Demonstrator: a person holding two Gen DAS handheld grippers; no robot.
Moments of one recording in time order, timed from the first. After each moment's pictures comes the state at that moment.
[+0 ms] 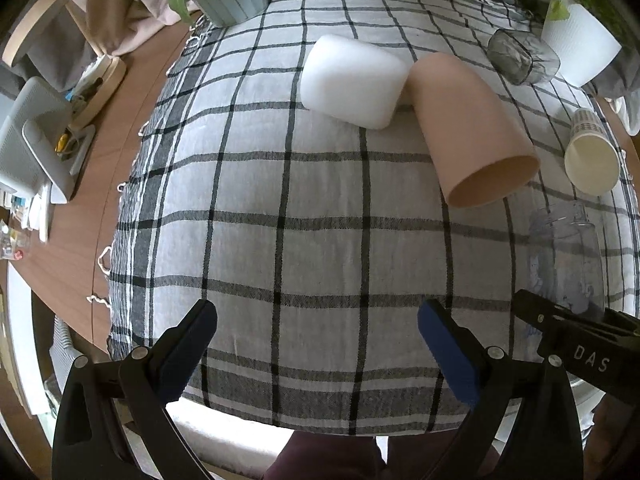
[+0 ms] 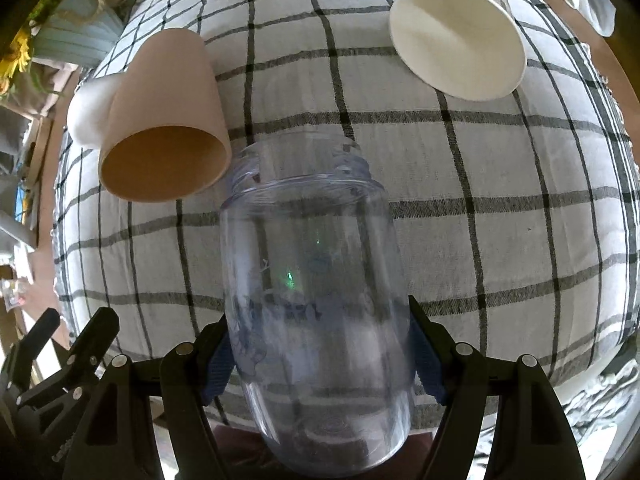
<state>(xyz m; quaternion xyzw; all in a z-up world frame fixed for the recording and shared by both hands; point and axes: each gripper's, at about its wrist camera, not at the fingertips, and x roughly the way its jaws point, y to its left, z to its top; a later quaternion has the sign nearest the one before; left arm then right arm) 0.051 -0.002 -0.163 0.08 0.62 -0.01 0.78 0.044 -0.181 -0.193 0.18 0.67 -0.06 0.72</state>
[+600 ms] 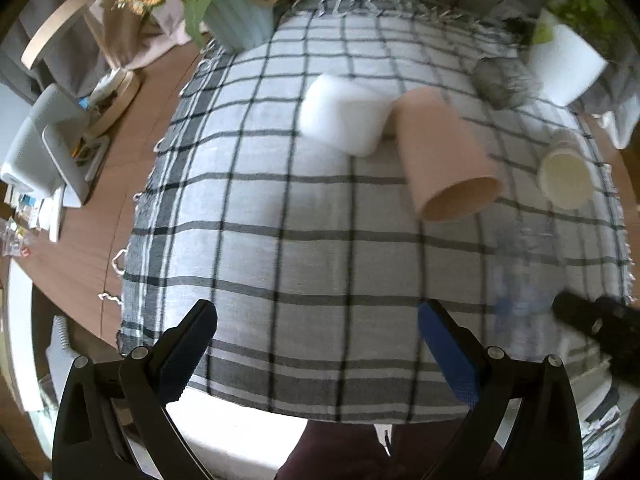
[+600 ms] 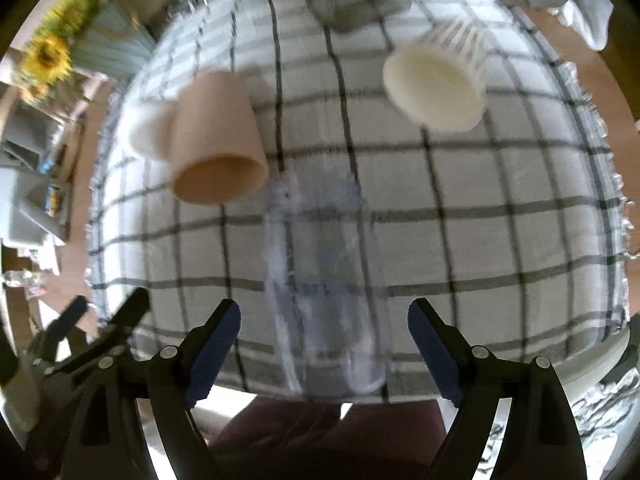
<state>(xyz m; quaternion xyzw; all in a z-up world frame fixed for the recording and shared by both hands) 0.030 -0.016 -0.125 0.07 0.59 -0.02 0.81 0.025 -0.195 -0.134 0.19 0.64 -0.03 0.74</state>
